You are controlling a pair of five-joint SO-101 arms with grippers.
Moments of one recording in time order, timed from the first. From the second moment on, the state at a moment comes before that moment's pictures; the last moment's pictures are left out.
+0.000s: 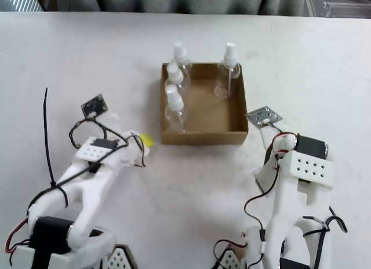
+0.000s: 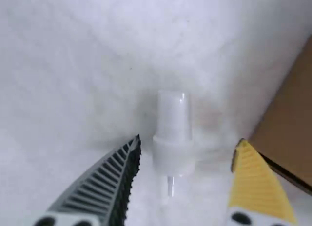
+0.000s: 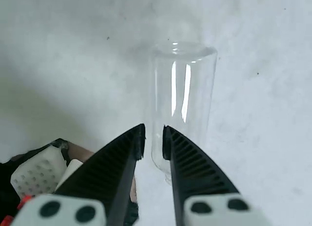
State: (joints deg) left arm 4.4 -14.1 58.9 36.3 44.3; right arm 12.8 -33.5 44.8 85.8 42.6
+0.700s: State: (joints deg) left arm 3.9 -12.2 57.8 35.8 43.3; right arm 12.8 -33.5 44.8 85.8 42.6
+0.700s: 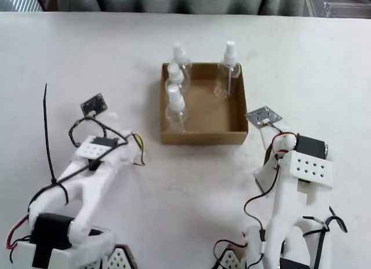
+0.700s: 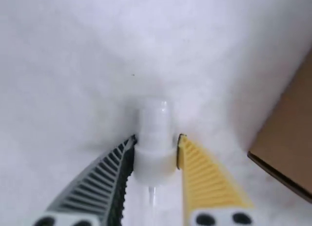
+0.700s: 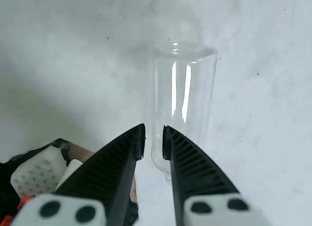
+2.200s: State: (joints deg) left arm 4.0 -12.2 57.2 37.8 34.9; right arm 20.7 -34.9 63.6 64.4 57.0
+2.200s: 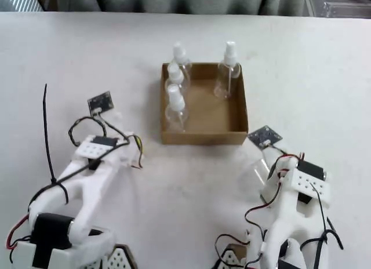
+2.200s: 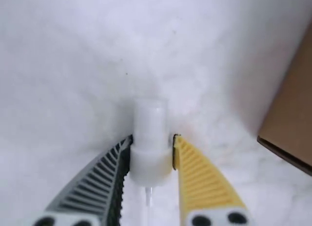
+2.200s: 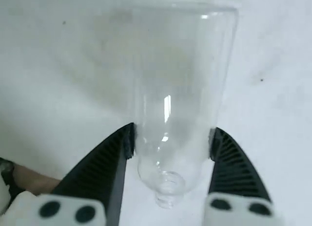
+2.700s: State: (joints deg) left arm 4.0 -12.2 57.2 38.6 34.4; right arm 34.8 -33.7 55.5 64.3 115.6
